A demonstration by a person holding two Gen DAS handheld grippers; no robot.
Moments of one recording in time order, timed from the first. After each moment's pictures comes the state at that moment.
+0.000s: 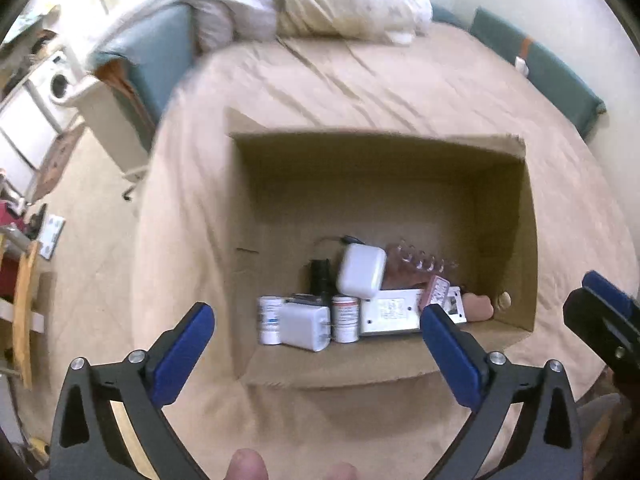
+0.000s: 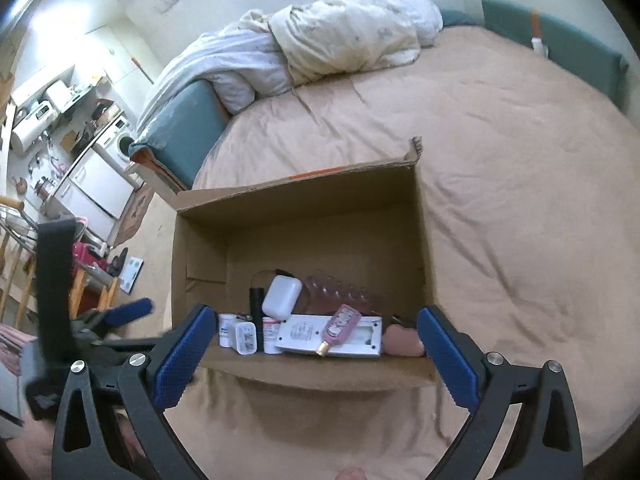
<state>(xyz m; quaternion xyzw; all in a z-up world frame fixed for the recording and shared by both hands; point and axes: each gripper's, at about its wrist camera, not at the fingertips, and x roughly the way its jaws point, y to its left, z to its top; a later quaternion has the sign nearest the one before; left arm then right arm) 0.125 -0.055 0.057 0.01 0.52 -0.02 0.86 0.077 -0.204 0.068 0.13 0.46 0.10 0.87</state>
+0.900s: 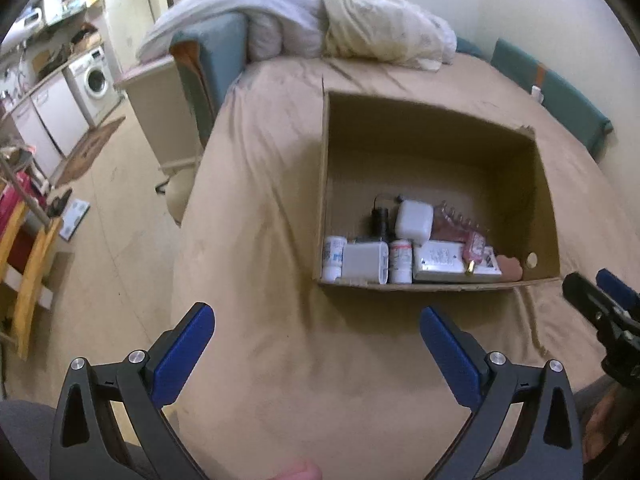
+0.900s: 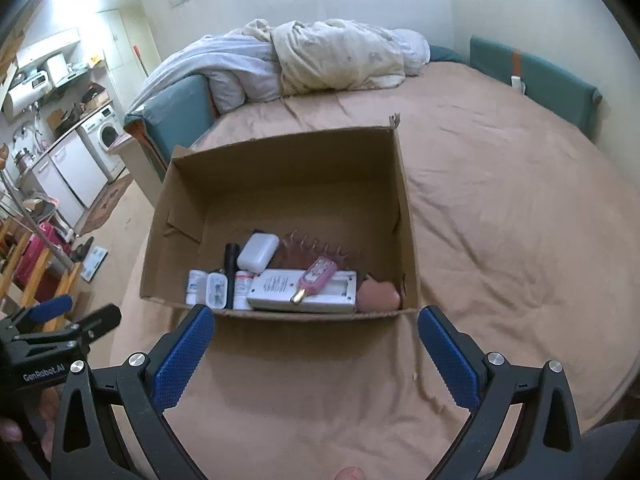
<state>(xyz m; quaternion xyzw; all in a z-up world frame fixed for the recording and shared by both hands) 0.036 -0.002 0.032 -0.01 0.48 0.02 0.88 0.007 -0.180 0.039 0.05 0.42 0.05 0.90</state>
